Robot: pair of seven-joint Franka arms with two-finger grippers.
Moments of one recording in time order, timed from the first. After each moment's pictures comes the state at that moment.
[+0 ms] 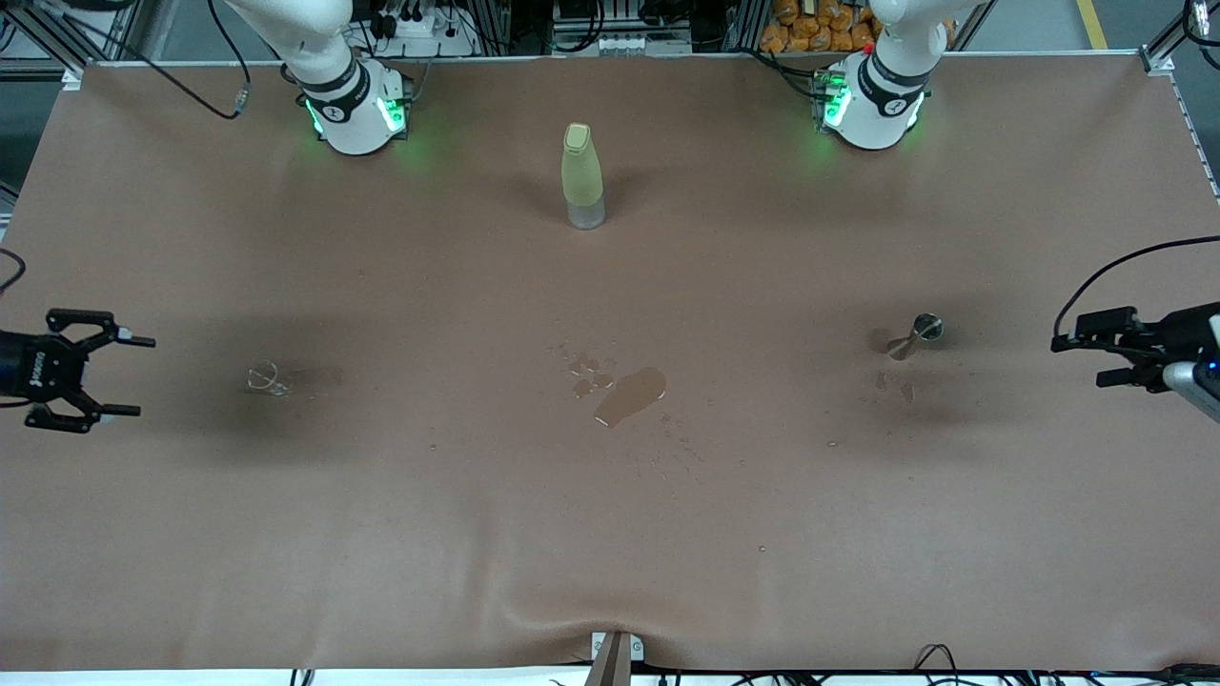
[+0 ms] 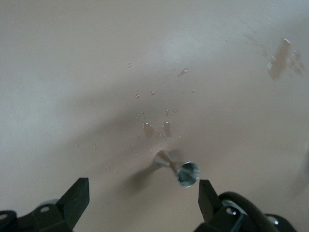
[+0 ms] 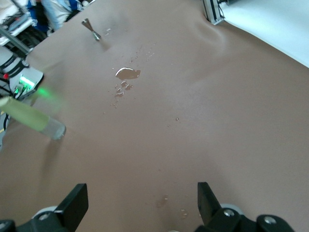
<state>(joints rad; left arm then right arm) 0.30 0.34 -0.08 -1.57 -0.29 1.73 0.60 -0.43 0.49 0.08 -1.35 0.66 1.46 -1.42</state>
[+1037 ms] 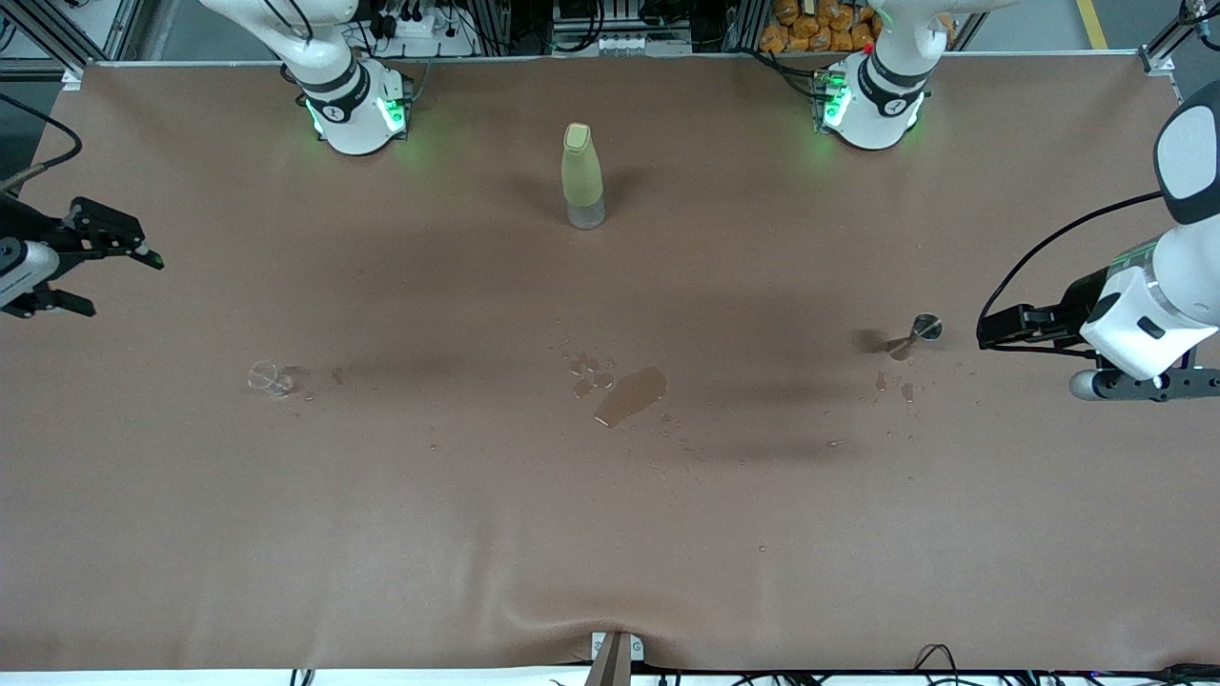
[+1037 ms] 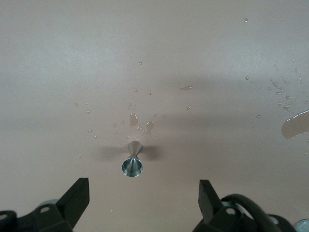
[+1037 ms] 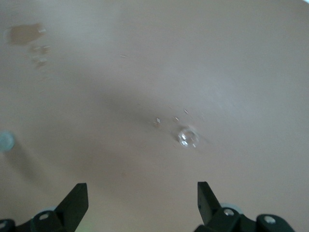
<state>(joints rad) 0.02 0.25 -0.09 -1.46 -0.04 1.64 -0.08 -0.10 0.08 -0.01 -1.55 0.11 1.56 -0.55</state>
